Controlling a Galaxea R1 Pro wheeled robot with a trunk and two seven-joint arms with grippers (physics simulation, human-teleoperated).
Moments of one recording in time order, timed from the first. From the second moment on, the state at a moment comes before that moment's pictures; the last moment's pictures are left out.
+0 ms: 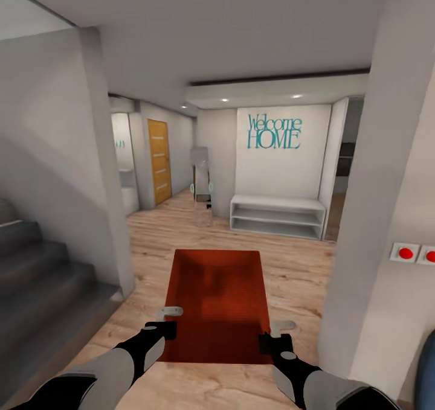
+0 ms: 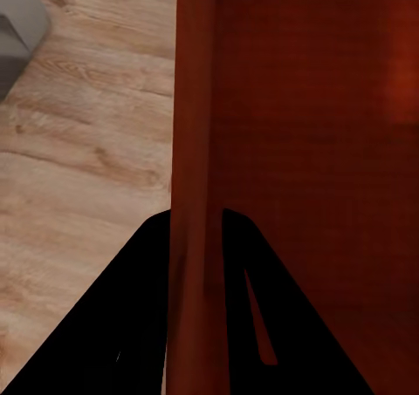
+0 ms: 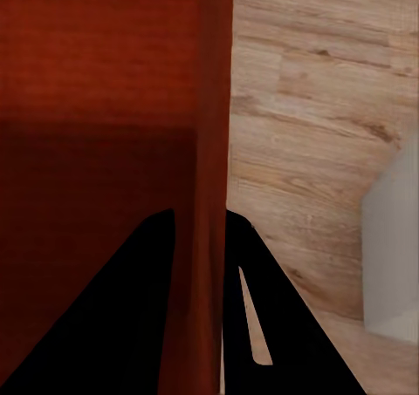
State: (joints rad) left arm -0.77 -0.11 0.01 -0.06 -0.01 0.03 0.15; right arm -0.71 0.12 0.33 0.02 -0.26 -0.24 -0.17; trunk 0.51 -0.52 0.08
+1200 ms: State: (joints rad) left arm -0.77 -0.11 0.01 -0.06 -0.01 0.03 0.15; right arm -0.71 0.12 0.33 0.02 -0.26 -0.24 -0.17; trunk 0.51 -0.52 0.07
